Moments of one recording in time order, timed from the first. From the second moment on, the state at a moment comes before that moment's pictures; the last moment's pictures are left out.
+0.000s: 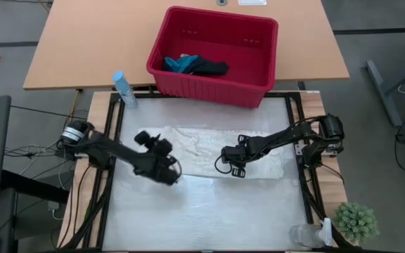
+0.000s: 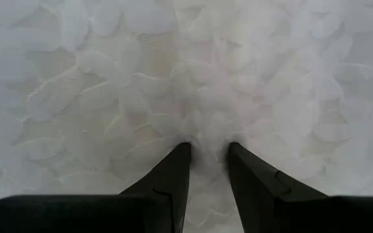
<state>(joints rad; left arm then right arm) -0.31 1.64 1.04 -1.24 -1.05 -1.17 0.06 1.72 0.98 -0.63 0.23 0.24</state>
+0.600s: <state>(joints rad) -0.43 1.34 0.61 -1.10 -0.63 -1.58 0.05 1.72 0.98 -0.63 0.23 0.21</state>
